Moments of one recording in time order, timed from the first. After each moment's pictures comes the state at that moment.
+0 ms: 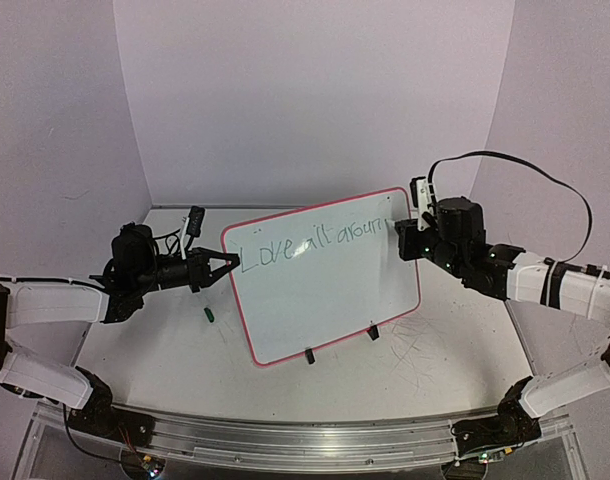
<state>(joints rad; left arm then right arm) -0.51 1.26 0.53 0.58 0.65 -0.41 0.65 1.29 0.89 0.07 0.30 0.17</state>
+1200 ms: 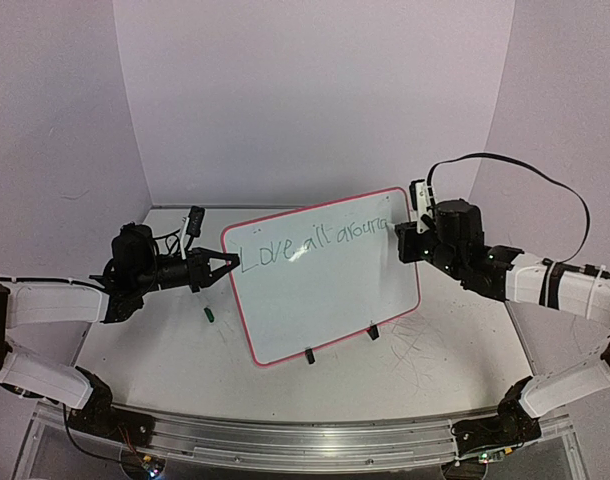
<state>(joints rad) -0.51 1.26 0.53 0.58 0.65 -0.41 0.65 1.30 0.87 0.07 0.31 0.18</state>
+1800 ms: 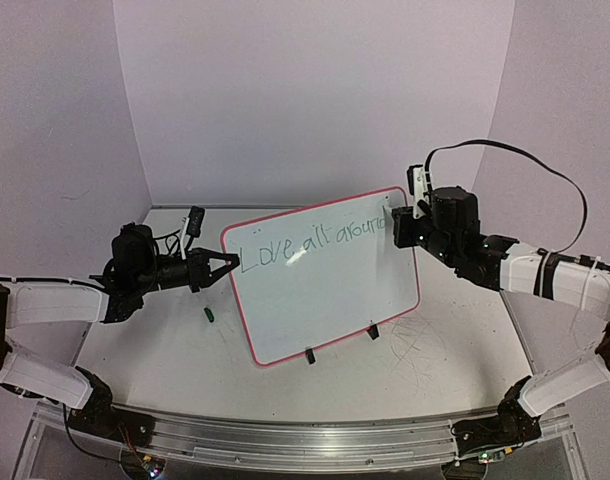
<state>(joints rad) -0.51 1.26 0.53 0.58 0.65 -0.41 0.65 1.35 0.96 0.11 0.34 0.16</state>
